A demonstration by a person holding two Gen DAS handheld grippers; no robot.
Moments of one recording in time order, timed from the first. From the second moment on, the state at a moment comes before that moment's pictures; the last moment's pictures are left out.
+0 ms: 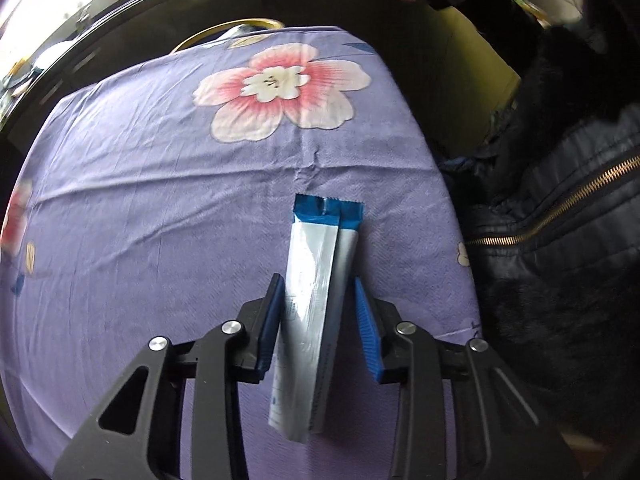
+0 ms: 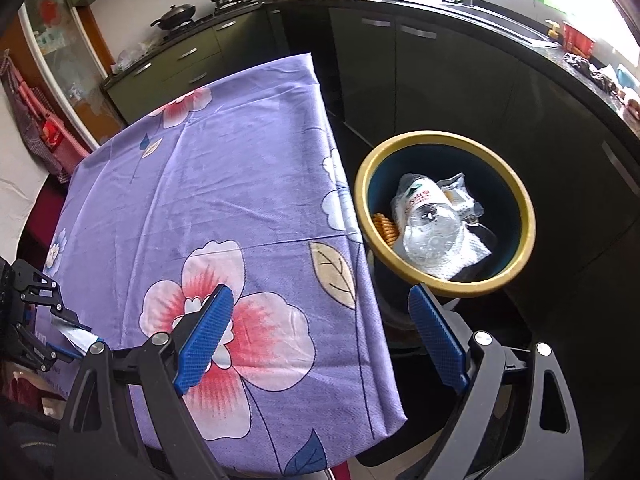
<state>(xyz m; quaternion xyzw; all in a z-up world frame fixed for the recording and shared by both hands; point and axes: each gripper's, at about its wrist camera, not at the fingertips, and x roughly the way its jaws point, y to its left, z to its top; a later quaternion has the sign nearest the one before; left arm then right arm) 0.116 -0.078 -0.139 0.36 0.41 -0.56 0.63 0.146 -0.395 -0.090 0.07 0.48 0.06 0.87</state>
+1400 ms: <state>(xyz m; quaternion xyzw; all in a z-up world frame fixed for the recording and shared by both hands) 0.162 -0.293 -0.038 0.12 0.46 -0.43 0.77 0.058 -0.542 -0.113 0.23 0.36 0.03 0.90</state>
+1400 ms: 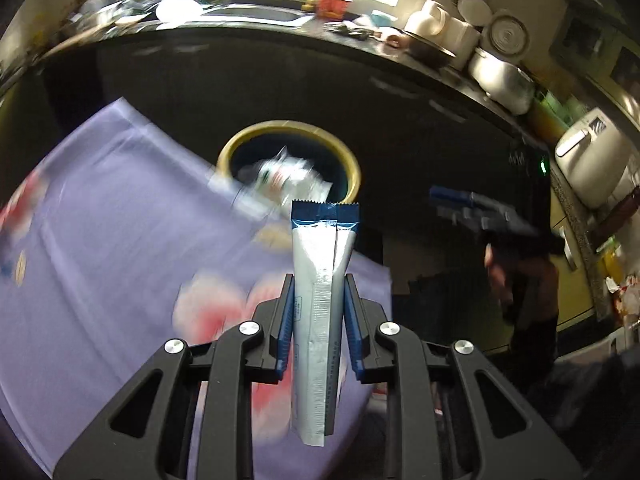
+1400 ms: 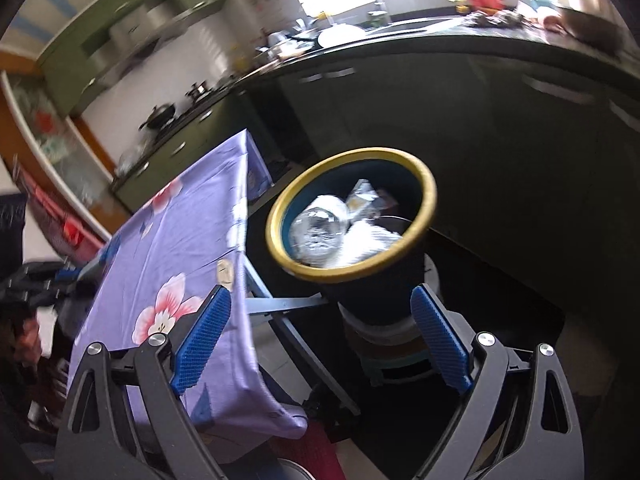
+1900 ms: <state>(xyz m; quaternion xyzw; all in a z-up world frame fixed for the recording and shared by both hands) 0.290 -0.473 -0.080 0.19 0.50 -0.42 0.73 0.033 -0.590 -0.137 0.27 0.37 -0.01 0.89</state>
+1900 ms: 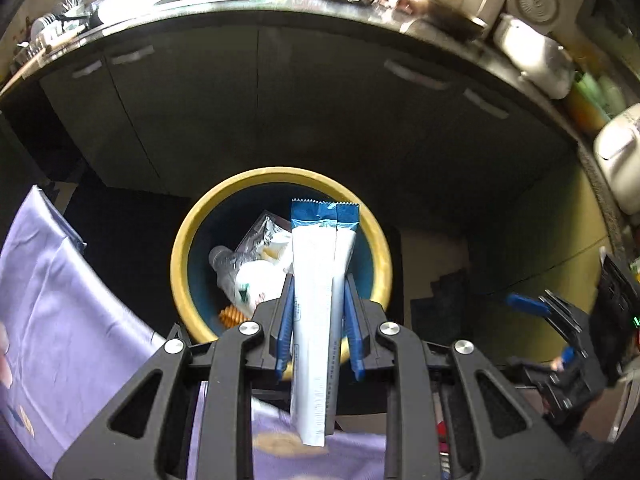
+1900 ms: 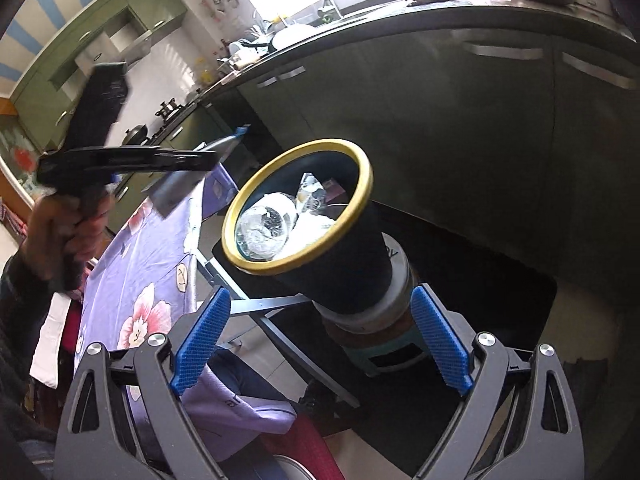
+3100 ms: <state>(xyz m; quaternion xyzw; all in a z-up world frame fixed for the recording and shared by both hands) 0.167 -0.212 -0.005 0.01 0.32 -0.26 0.91 0.057 -0.491 -0.092 0.15 0.37 0.03 0.92</state>
